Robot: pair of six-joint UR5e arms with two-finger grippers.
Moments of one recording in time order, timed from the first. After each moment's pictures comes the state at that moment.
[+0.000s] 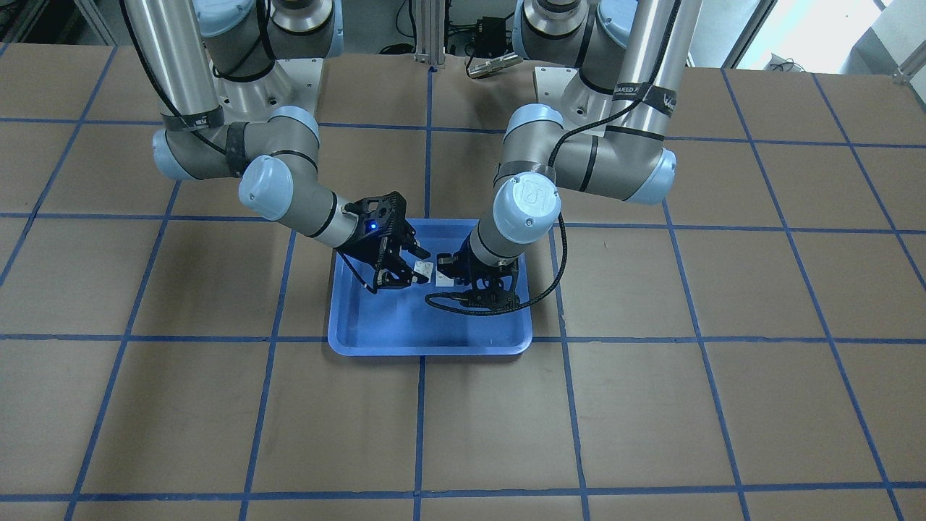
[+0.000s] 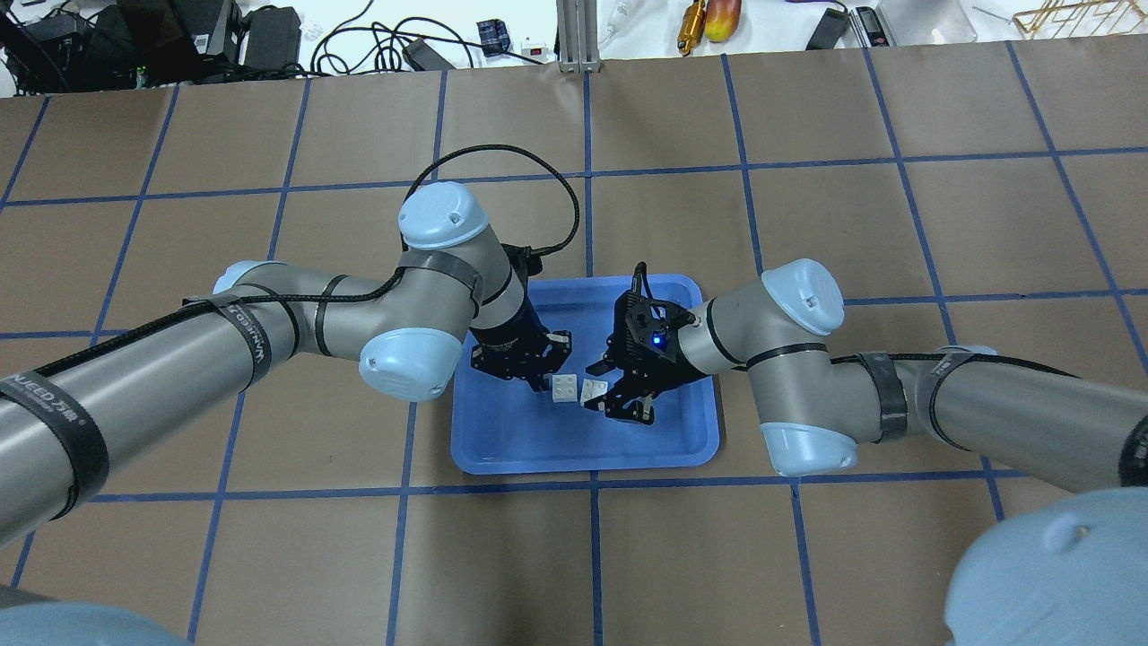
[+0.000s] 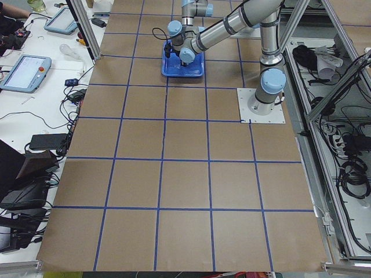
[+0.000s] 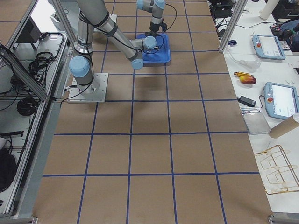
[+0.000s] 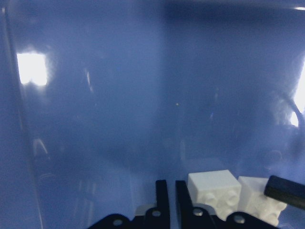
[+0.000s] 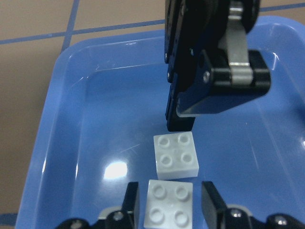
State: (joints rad) left arm -1.81 -1.96 -1.95 -0.94 1.34 -0.25; right arm 1.69 -1.18 2.24 -2.72 -0.83 -1.33
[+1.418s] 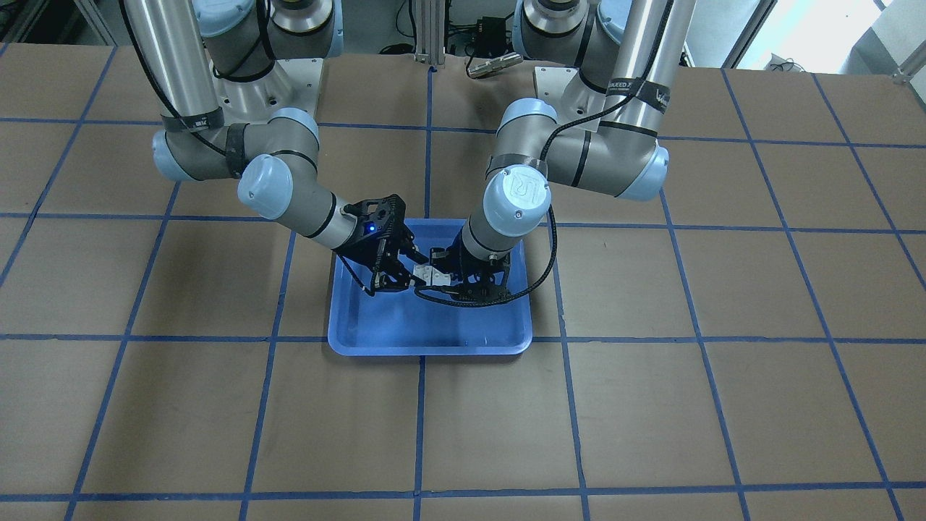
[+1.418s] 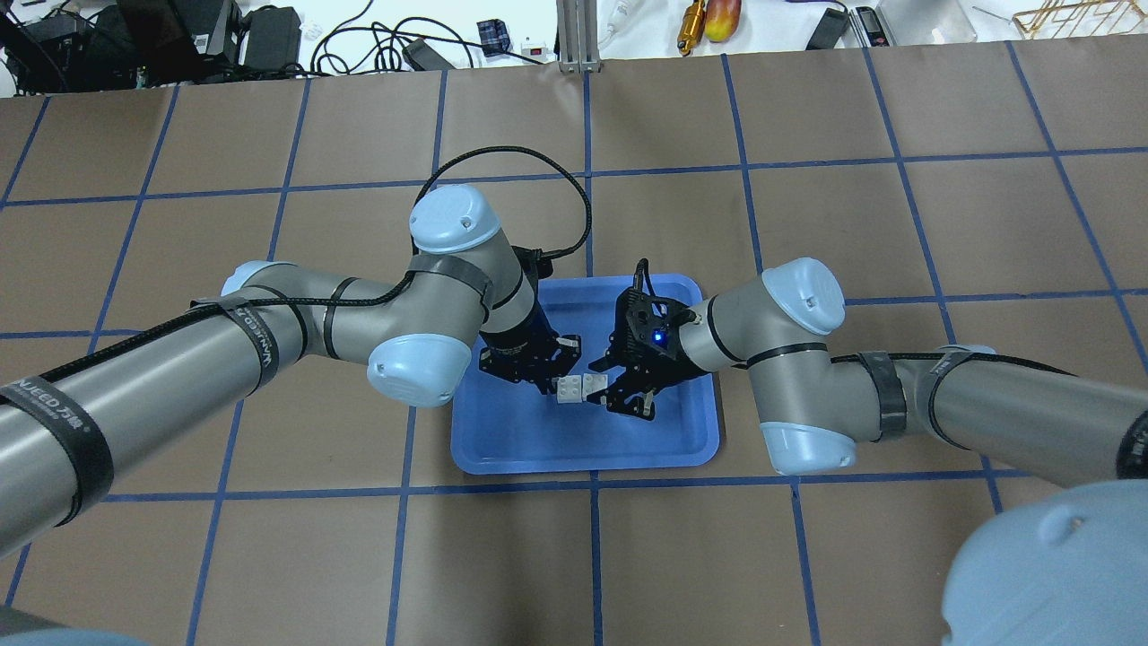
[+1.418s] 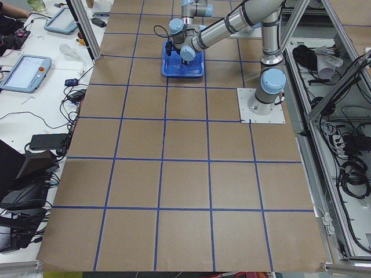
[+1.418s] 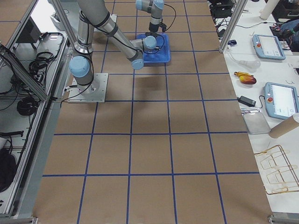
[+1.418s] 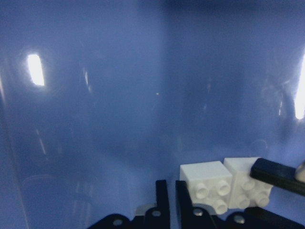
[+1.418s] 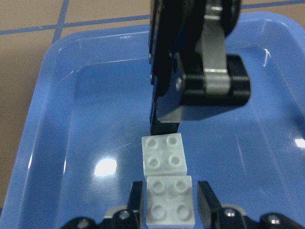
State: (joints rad) left arm -1.83 -1.95 -1.95 -0.94 1.34 -0.25; right arm 1.69 -1.18 2.24 -2.76 -0.85 -1.29
